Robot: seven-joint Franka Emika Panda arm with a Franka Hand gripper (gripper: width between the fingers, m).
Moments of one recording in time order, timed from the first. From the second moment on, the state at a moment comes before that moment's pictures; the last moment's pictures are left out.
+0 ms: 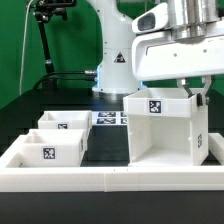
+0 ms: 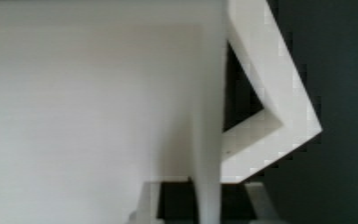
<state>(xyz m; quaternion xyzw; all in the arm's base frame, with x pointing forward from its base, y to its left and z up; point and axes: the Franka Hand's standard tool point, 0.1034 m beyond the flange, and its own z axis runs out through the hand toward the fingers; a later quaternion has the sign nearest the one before) 0.600 0.092 0.111 -0.95 0.30 -0.06 0.07</state>
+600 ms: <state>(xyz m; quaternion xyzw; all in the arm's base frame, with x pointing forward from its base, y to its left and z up) 0.597 0.091 0.112 -0.86 0.50 -0.03 0.09</state>
